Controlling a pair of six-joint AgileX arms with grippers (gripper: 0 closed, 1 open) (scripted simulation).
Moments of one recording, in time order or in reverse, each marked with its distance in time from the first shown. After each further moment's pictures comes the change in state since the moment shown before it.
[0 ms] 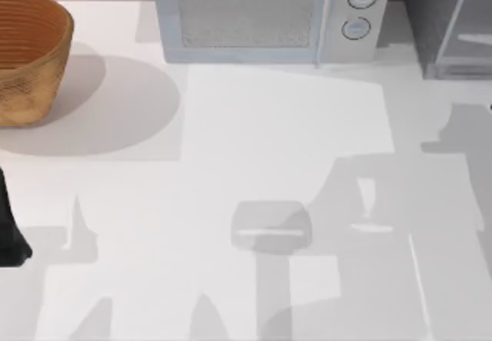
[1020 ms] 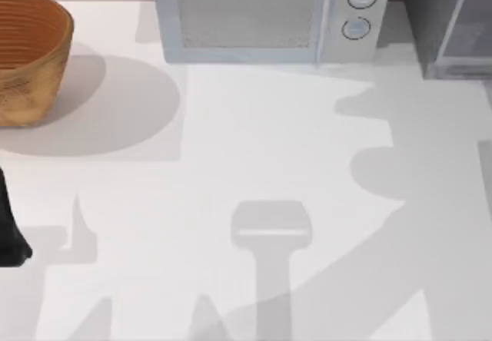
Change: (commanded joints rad) left arm 0.000 0.000 0.000 0.000 0.000 0.000; right arm -0.173 0.652 0.707 -0.053 -0.183 -0.008
